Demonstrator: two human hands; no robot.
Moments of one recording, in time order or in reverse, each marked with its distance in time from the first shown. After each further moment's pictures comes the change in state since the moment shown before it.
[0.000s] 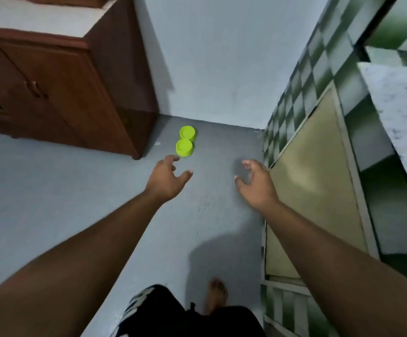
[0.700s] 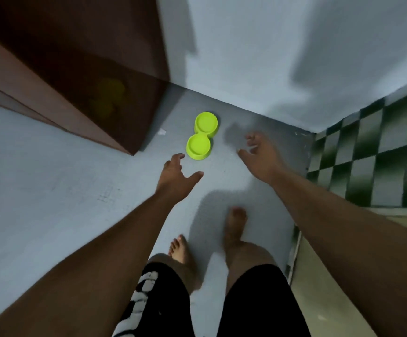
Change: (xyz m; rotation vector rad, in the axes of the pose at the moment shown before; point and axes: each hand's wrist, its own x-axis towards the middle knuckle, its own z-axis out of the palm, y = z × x) left_hand 0.428 -0.119 0.093 -0.138 -0.088 -0.377; right_hand 0.472 0.041 0.238 -0.012 -0.301 0.130
